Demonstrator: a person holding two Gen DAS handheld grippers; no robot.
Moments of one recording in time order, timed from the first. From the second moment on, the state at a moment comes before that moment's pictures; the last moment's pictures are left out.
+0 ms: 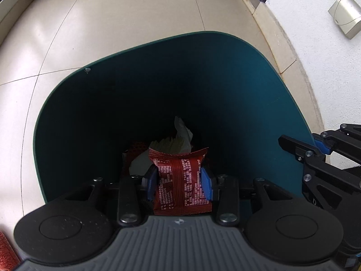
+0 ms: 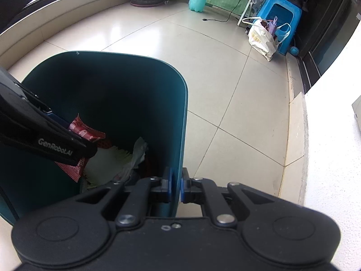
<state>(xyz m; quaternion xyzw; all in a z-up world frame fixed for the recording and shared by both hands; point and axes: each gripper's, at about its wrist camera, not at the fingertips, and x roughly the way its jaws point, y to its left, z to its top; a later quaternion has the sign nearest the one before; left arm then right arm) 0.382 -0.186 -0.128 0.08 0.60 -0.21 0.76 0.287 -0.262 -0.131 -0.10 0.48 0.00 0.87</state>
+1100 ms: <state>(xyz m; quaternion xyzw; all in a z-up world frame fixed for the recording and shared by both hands) 0.345 -0.064 -0.017 0.01 0.47 -0.20 0.86 0.288 -0.262 -0.130 -0.10 0.49 0.01 0.87</state>
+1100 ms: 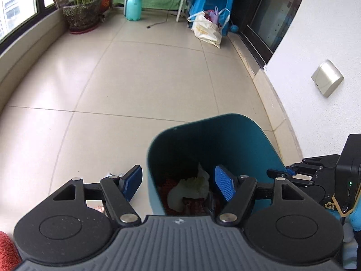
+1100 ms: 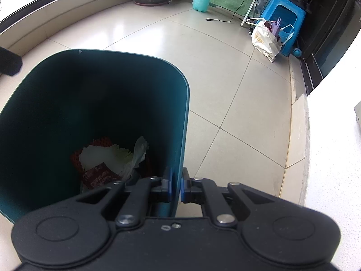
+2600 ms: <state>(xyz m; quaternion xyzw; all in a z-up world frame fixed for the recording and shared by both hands) 0.431 -0.003 -0.300 0.03 0.64 -0.10 0.76 0.286 -0.251 -0.134 -0.14 0.48 0.01 0.86</state>
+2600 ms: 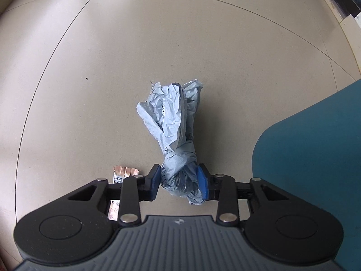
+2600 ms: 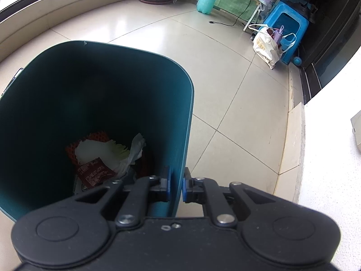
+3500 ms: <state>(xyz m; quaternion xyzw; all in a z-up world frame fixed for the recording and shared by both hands) 0.392 0.049 -0.183 -0.01 0.59 -0.10 0.80 0.283 -0.252 -0.132 -0.14 0.48 0.01 0.87</state>
